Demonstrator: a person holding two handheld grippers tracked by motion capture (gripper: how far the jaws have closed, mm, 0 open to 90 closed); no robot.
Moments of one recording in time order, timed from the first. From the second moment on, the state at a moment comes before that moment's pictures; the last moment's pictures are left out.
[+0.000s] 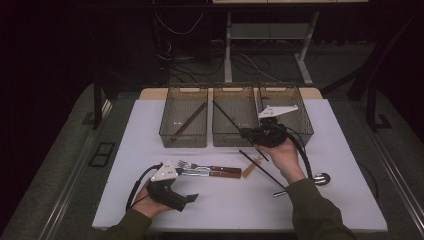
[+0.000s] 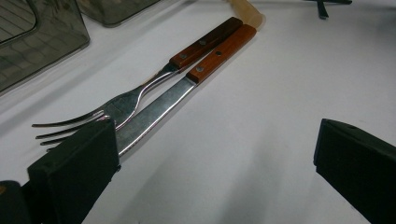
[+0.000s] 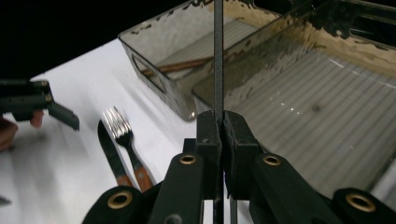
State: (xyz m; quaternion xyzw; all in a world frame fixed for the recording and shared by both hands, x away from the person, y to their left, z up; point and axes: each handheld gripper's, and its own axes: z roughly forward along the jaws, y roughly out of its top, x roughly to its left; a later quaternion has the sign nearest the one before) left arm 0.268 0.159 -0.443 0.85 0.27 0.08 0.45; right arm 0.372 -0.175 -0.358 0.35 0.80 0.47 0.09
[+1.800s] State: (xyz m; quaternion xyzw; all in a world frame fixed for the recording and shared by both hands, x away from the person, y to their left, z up) left arm 0.268 0.157 -0.443 0.85 0.25 0.08 0.46; right arm 0.478 0.005 -0.357 0.36 0.80 0.47 0.10
